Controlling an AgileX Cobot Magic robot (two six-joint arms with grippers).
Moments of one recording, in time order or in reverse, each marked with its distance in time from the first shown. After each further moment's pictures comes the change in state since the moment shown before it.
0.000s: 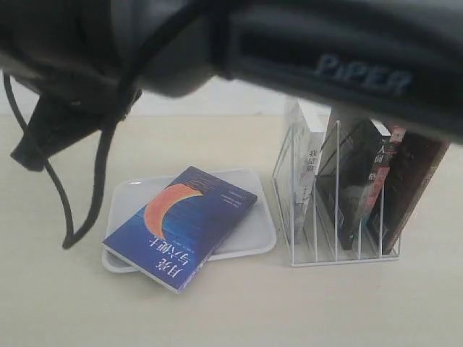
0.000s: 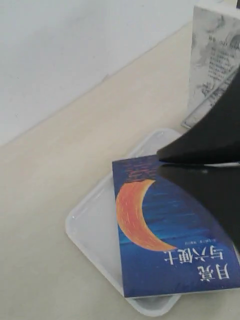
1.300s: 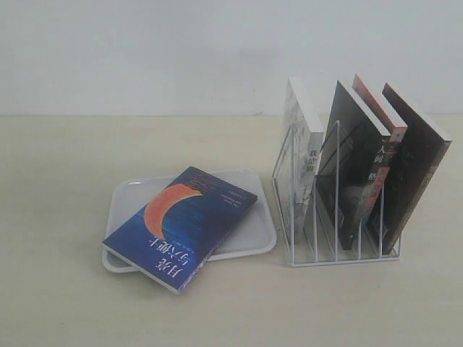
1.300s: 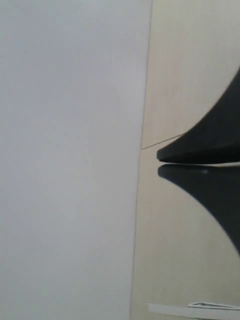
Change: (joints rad) left arm 0.000 0.000 0.000 0.000 0.000 0.000; right arm -0.640 -1.216 0.907 -0.272 -0.170 0.303
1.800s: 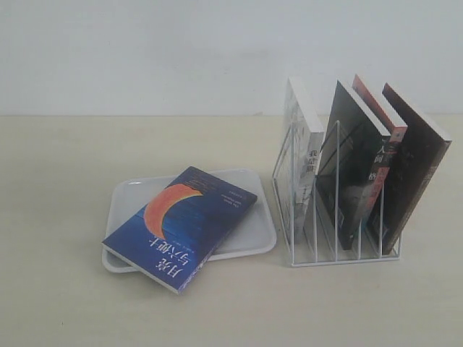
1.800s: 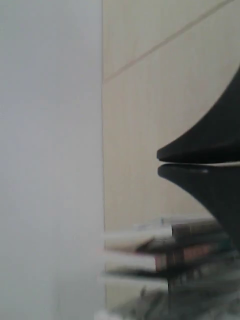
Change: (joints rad) left arm 0.000 0.000 0.000 0.000 0.000 0.000; right arm -0.028 -0.267 0.304 0.236 -0.138 0.091
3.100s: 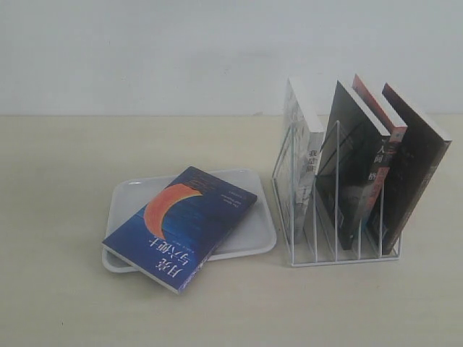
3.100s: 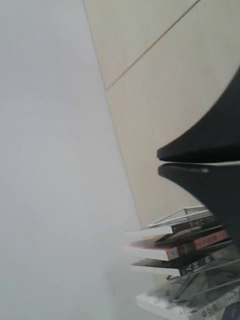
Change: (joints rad) left arm 0.000 0.000 0.000 0.000 0.000 0.000; right arm -0.385 -0.415 0.065 0.401 -0.014 -0.237
